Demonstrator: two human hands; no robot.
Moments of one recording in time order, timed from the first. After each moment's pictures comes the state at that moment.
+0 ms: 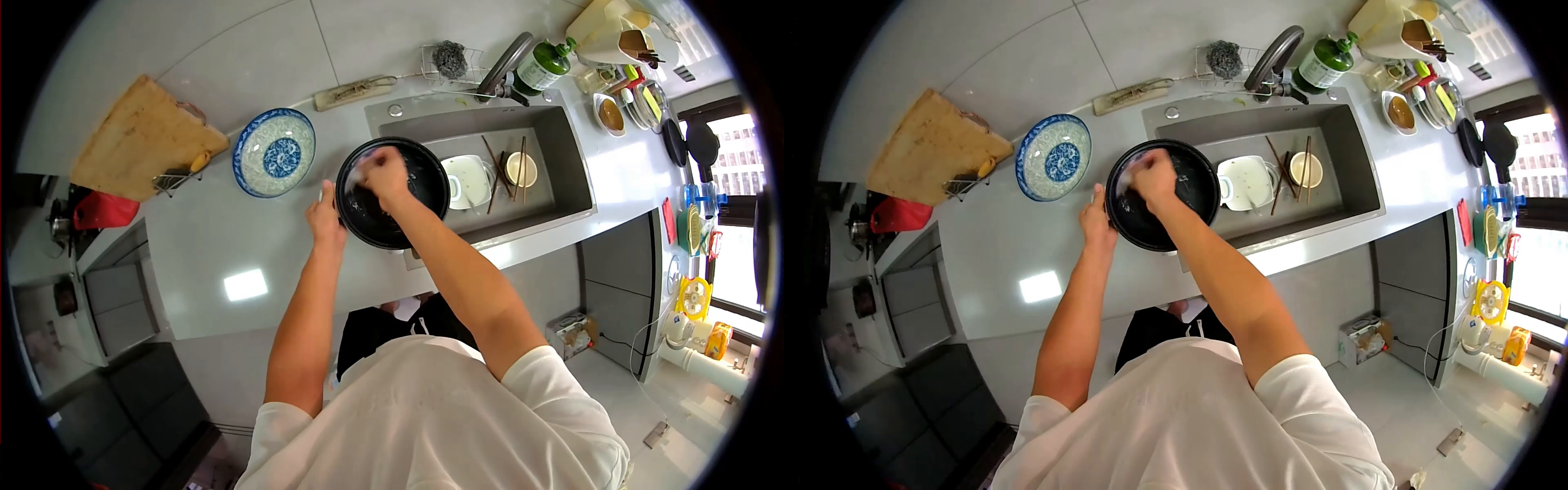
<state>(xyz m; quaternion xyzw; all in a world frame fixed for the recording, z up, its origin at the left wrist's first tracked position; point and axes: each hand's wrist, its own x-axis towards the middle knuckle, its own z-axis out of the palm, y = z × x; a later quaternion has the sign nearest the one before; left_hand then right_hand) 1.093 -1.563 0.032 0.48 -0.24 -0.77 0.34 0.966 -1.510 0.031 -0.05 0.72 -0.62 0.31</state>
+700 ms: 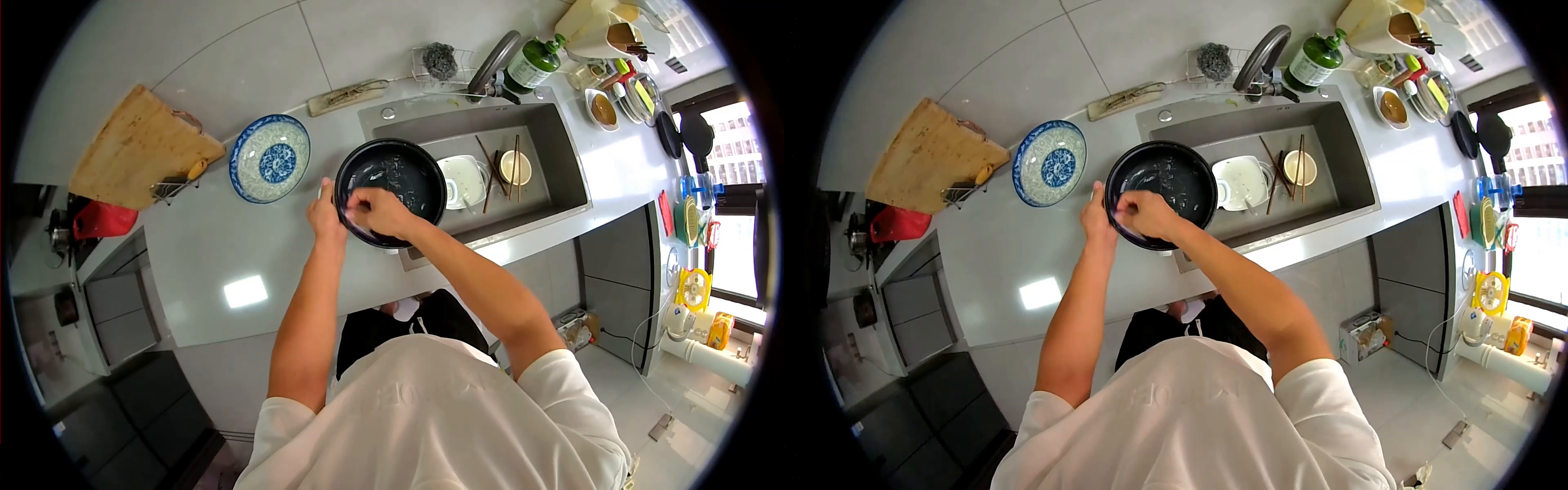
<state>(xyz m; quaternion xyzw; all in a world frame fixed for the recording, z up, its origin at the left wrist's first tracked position) 1.080 -1.568 0.014 0.47 -0.25 -0.78 0.33 0.986 -1.451 0.067 -0.37 0.70 -0.44 0.42</state>
